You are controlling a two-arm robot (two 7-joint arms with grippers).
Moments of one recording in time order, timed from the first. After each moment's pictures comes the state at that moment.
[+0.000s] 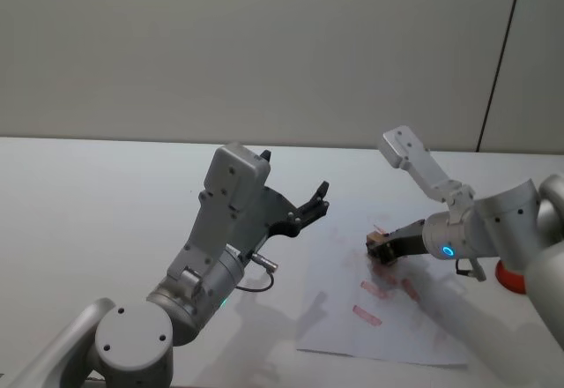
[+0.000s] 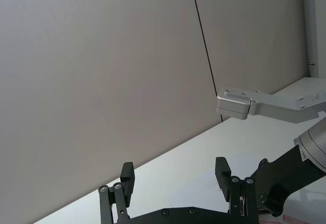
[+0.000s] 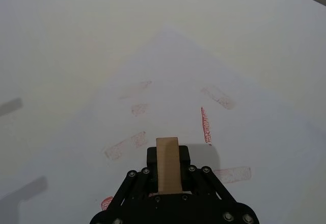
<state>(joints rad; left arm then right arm) -0.24 0.38 0.45 -1.63 -0.20 0.01 -0.01 0.75 0.02 -0.39 -0.84 -0.11 0.69 0.53</state>
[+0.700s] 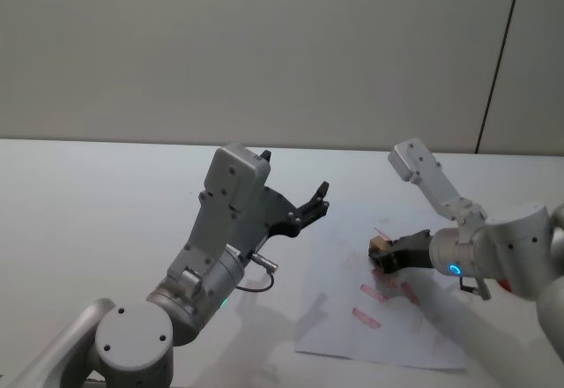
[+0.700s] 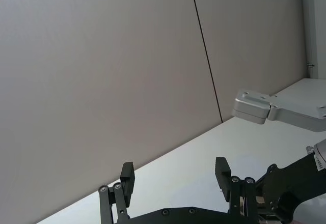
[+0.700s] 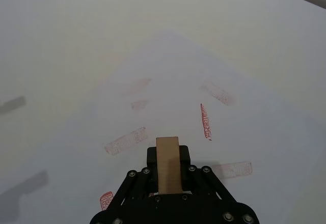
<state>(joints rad) -0.24 0.38 0.45 -1.63 -0.20 0.01 -0.01 0.67 0.05 -0.38 -0.92 -0.05 0.63 0.49</state>
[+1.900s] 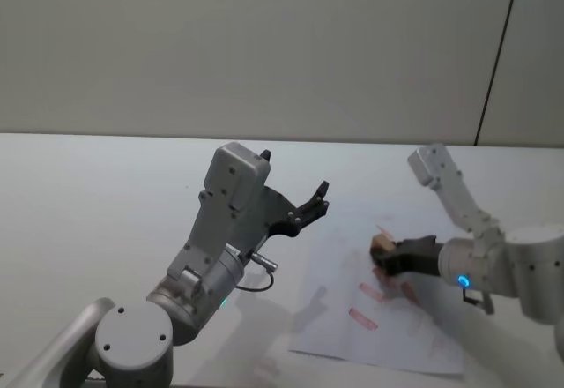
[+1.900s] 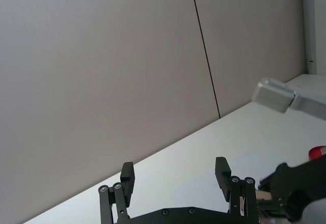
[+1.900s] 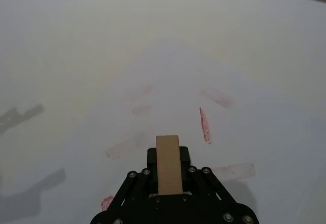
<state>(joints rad) -0.24 0.38 0.45 -1.63 -0.20 0.01 -0.01 0.58 0.08 -0.35 -1.04 0.09 0.59 0.43</state>
